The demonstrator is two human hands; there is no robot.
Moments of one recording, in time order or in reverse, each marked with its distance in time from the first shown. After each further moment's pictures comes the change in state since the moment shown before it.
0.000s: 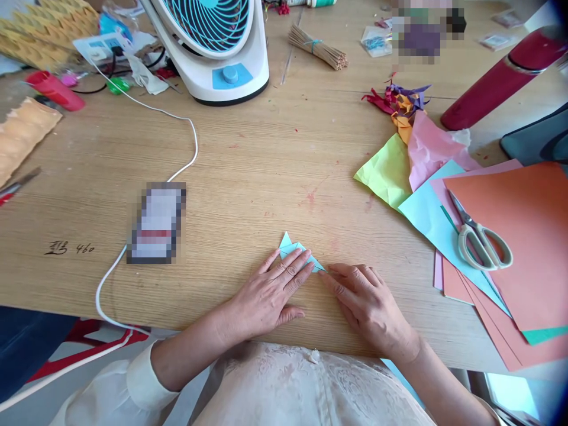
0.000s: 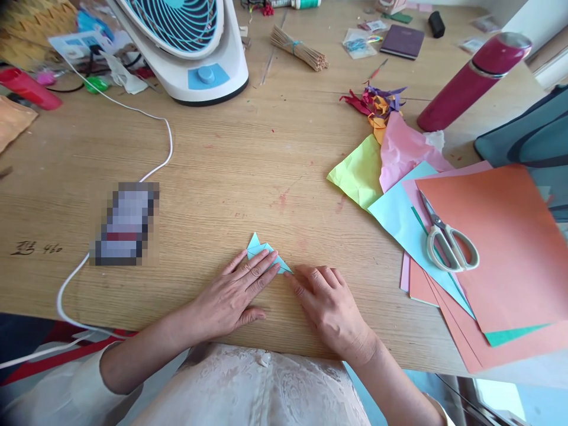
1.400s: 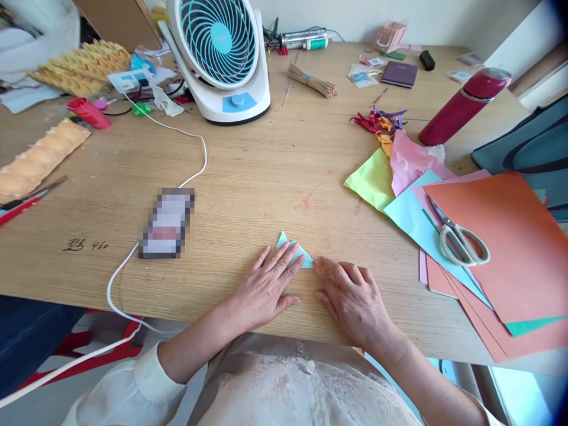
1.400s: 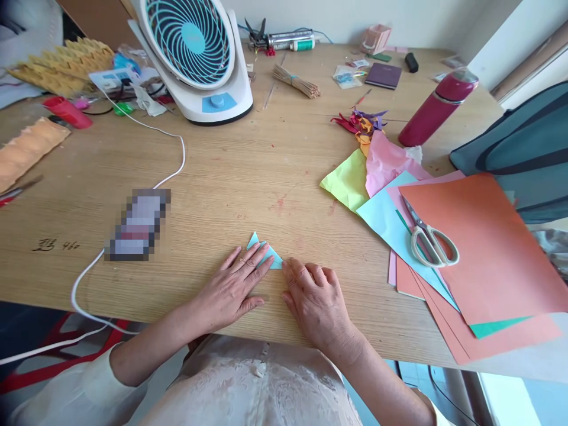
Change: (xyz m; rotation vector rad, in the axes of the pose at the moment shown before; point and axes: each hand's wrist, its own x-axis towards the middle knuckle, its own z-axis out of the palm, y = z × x) left_hand -0.001 0.009 0.003 0.102 0.031 -0.129; right_hand -0.001 -0.020 0.007 -0.266 0.003 0.102
